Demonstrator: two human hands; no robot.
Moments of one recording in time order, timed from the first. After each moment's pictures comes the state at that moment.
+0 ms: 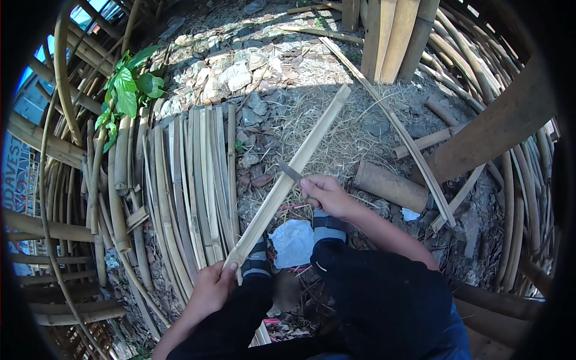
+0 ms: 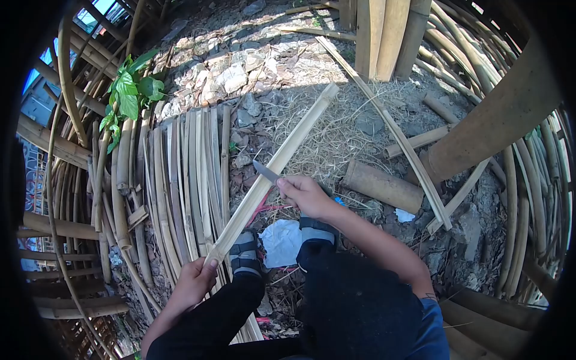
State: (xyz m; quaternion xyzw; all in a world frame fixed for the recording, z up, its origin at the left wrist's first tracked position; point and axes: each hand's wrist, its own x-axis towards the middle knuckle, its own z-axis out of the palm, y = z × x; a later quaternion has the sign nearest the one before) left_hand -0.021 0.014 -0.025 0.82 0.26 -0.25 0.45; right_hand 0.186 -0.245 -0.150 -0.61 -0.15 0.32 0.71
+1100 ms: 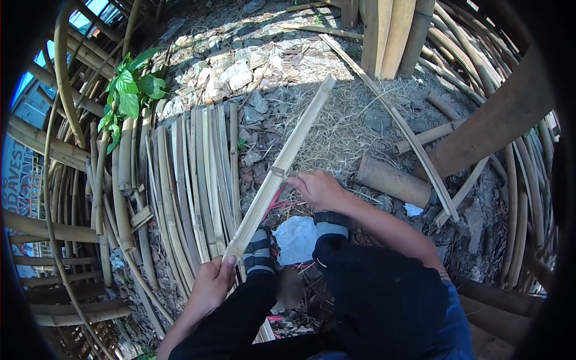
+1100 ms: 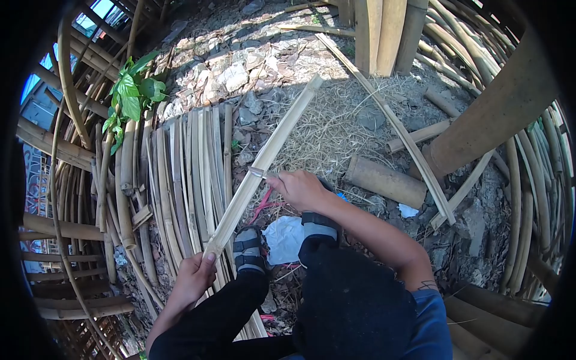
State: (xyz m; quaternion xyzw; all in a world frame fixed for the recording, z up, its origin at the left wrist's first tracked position) left_hand -0.021 0.015 -0.023 0.81 0.29 -0.22 0.47; right_hand 0.199 -0.226 -0.158 -0.87 -0.30 0.07 0.39
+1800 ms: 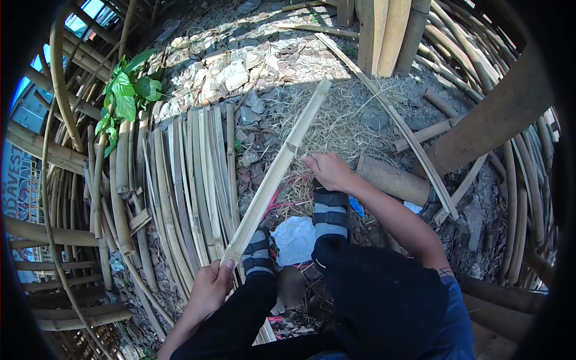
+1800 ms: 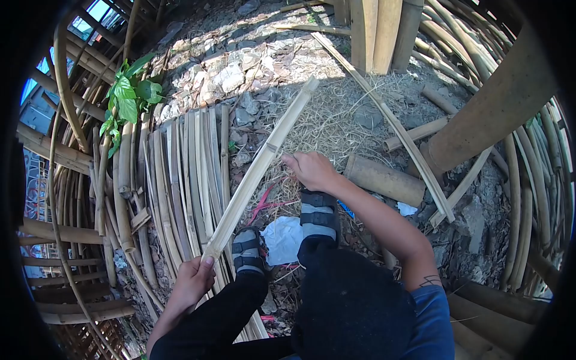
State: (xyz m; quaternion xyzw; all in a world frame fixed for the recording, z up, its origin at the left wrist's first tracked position) left_hand -0.022 0.014 -0.019 0.80 0.29 -0.24 0.46; right_hand 0.241 -0.252 -0.164 -0.90 -0.23 0.10 0.35
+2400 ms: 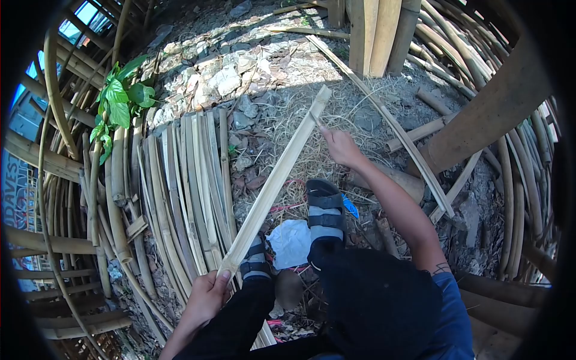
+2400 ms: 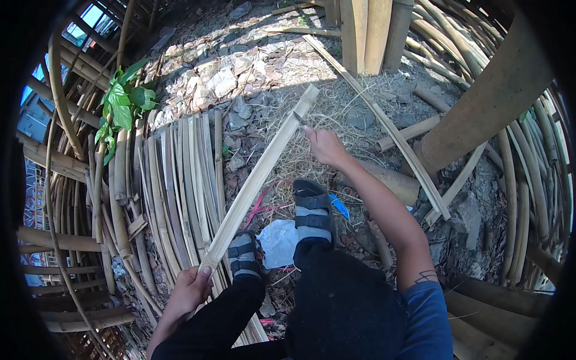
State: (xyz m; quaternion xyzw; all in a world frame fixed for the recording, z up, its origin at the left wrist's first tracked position) left_hand -0.027 0.015 -0.013 0.77 0.31 -0.28 0.48; right_hand 0.301 -0.293 -0.182 -0.90 -0.11 0.05 0.42
